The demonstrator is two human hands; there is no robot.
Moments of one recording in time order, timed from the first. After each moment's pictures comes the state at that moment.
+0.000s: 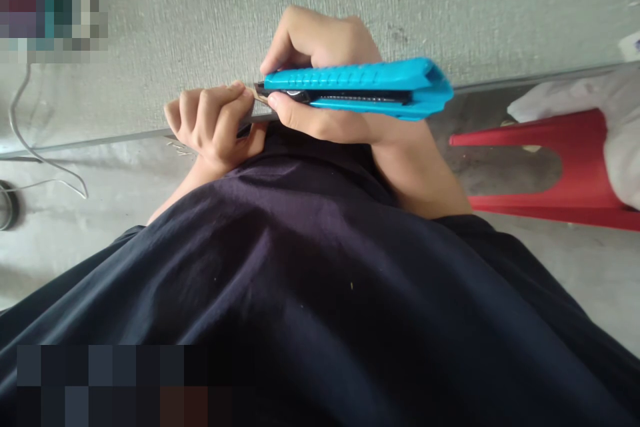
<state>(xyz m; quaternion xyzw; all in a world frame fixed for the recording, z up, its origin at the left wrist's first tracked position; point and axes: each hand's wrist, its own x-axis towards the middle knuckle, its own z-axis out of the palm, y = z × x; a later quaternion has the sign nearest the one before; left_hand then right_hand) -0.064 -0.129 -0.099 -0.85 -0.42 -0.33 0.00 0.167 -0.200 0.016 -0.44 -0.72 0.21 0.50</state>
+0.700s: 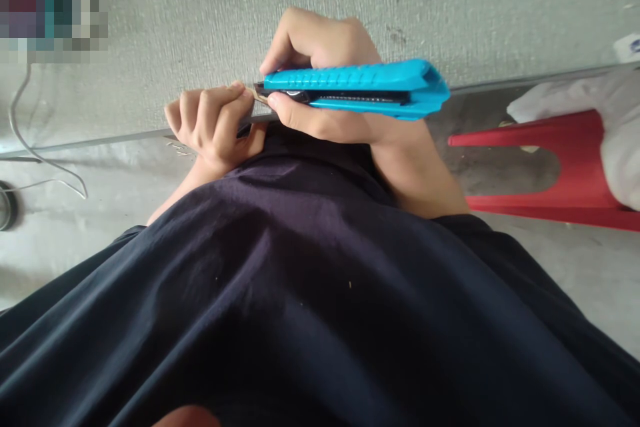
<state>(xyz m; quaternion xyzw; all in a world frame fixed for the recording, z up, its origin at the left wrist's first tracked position) -0.063 -0.130 -0.094 -0.85 -0.42 -0.30 -0.07 0.168 -0.197 0.015 -0.43 -0.73 0.20 0.49</state>
